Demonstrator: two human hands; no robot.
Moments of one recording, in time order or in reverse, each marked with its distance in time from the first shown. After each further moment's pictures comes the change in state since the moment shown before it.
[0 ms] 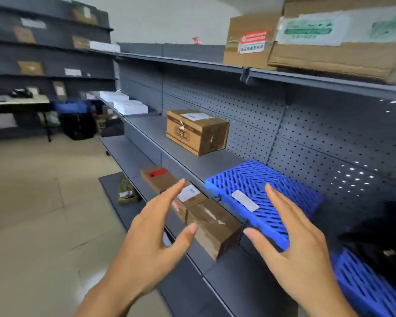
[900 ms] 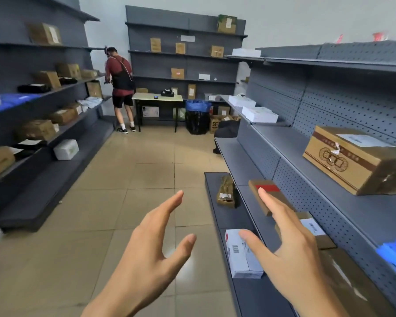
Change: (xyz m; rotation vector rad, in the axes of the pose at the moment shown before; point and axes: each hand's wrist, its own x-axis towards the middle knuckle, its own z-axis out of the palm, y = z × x) left_hand -0.064 -0.144 -0.185 0.308 0.330 -0.371; right_hand 0.079 -0.151 0.261 0.458 -0.357 -0.248
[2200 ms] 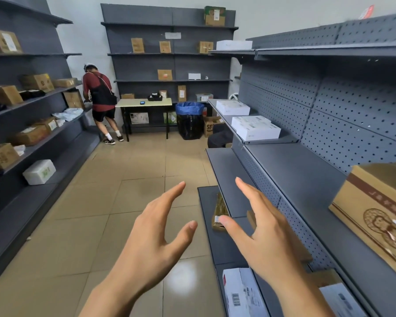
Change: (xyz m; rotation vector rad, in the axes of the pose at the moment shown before) left_hand 0.357 -0.068 0.153 0.033 -0.020 0.038; right_hand 0.310 0.218 0.079 0.030 -0.050 0.032
